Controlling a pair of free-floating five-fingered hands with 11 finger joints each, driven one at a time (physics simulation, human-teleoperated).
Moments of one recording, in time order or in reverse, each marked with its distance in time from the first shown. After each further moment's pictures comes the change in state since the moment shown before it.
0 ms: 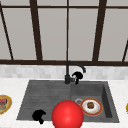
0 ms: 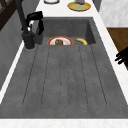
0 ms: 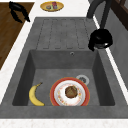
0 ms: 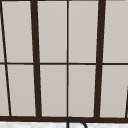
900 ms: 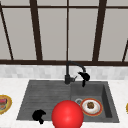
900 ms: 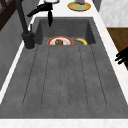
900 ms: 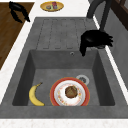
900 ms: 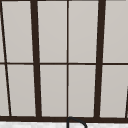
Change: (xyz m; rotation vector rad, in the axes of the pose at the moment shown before) left hand 0.000 0.000 0.000 0.000 0.000 0.000; right hand -0.032 -0.039 0.077 -0.022 -0.015 0.037
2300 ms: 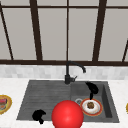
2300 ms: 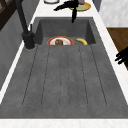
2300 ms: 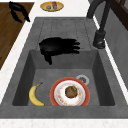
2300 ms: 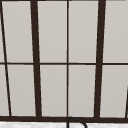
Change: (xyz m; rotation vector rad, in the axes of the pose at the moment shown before) left hand 0.000 0.000 0.000 0.000 0.000 0.000; right hand 0.000 0.007 0.187 -0.074 0.042 0.026
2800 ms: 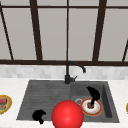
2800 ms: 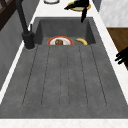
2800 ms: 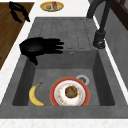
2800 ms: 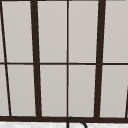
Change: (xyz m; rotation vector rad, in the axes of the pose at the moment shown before) left hand 0.000 0.000 0.000 0.000 0.000 0.000; right hand 0.016 0.001 0.073 -0.032 0.001 0.001
